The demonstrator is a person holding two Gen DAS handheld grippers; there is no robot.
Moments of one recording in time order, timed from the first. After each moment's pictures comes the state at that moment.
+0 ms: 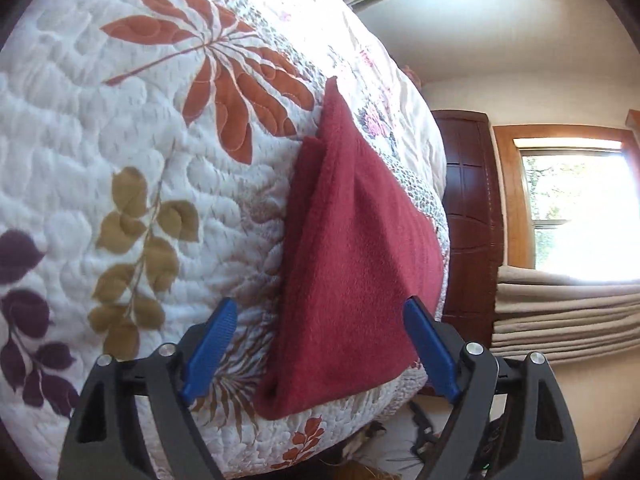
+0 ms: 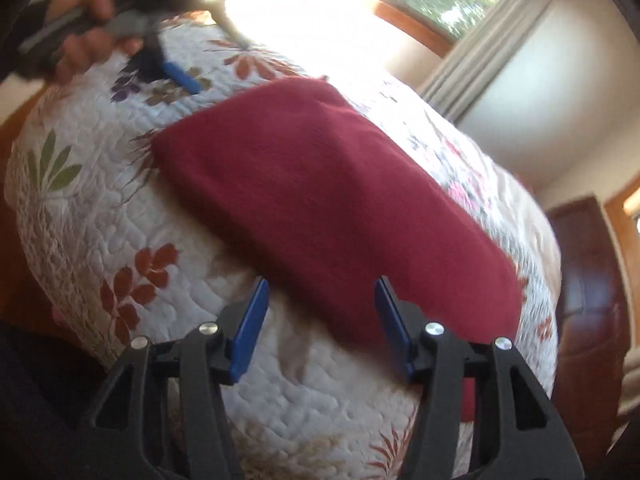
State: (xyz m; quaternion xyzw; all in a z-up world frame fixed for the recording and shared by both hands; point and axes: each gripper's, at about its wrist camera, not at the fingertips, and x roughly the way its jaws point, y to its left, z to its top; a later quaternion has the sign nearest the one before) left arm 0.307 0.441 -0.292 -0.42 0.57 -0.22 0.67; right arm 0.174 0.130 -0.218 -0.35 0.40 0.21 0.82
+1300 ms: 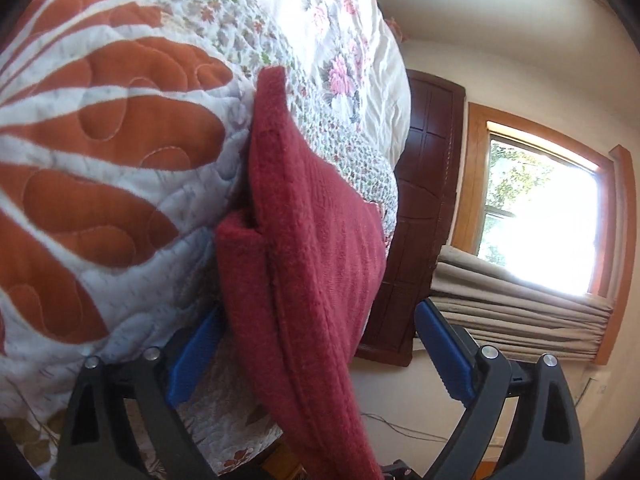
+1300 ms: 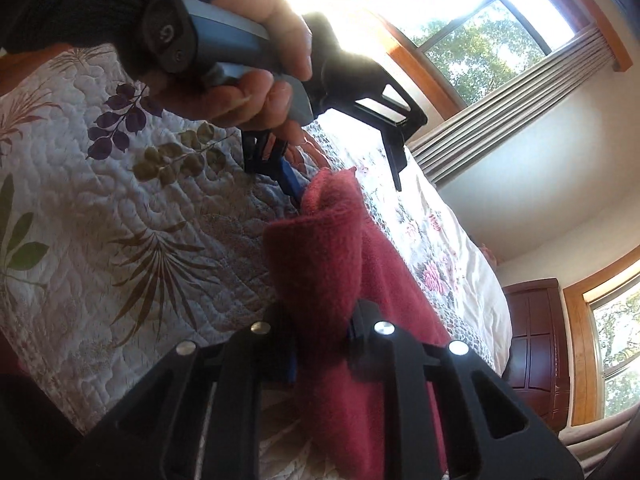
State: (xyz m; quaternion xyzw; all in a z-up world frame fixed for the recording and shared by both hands) left arm 0.435 0.408 -0.334 -0.46 0.64 -0.29 0.54; right arm 0.218 0.260 -0.195 -0.43 0.33 0.18 0.82
